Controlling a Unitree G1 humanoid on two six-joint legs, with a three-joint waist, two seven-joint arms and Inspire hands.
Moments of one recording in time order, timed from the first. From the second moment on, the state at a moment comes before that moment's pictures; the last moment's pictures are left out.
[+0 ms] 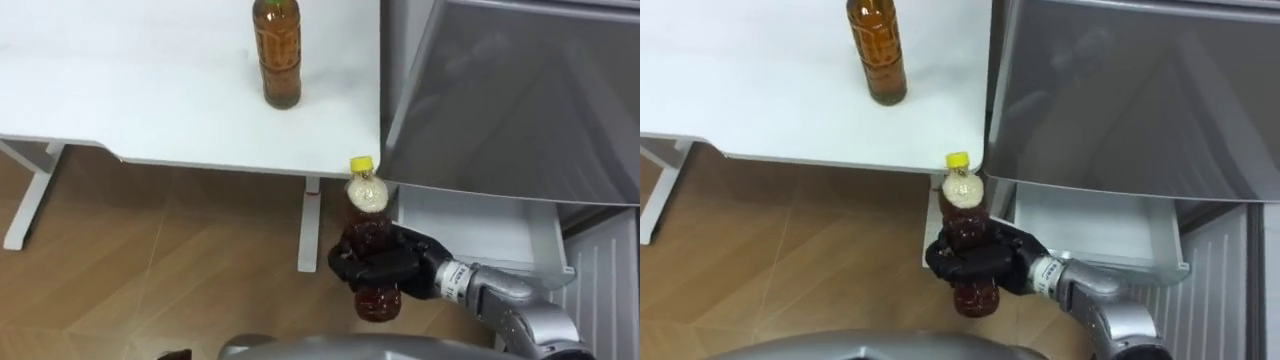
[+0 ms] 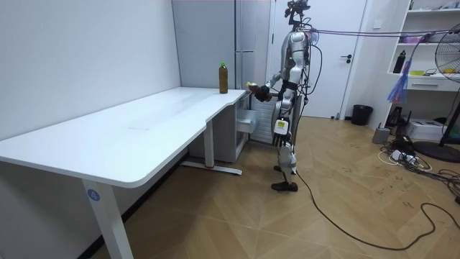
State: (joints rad) left arm 0.17 0.26 -0.16 1.11 0.13 0.17 -0.06; right arm 0.17 -0.30 0.25 0.40 0.37 0.22 0.67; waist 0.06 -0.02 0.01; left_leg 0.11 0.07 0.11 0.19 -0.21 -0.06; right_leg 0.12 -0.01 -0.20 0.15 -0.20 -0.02
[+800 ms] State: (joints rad) left arm 0.19 0.25 -0.16 1.10 0.19 0.19 -0.09; right arm 0.22 -0.30 0.21 0.83 0.90 0.17 0.50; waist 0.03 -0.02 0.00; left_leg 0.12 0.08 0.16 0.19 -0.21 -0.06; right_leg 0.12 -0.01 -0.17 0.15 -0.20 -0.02
